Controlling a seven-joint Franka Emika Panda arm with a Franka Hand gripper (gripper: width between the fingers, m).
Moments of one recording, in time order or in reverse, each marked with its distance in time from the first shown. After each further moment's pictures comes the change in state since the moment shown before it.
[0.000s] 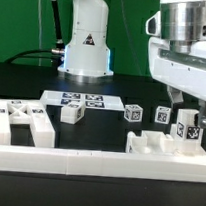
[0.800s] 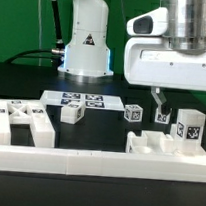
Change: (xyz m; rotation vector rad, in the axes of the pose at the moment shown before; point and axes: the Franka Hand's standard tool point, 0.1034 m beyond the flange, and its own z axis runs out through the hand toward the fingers) arm 0.003 -0.002 -0.002 -0.027 0.042 -0.729
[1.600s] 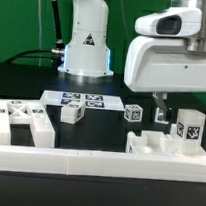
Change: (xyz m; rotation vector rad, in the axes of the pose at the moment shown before) arm 0.000 0.000 0.004 -0.046 0.036 -0.559
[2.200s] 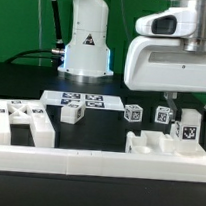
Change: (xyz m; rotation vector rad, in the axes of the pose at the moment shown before) arm 0.000 -0.001 0.000 0.004 0.000 0.189
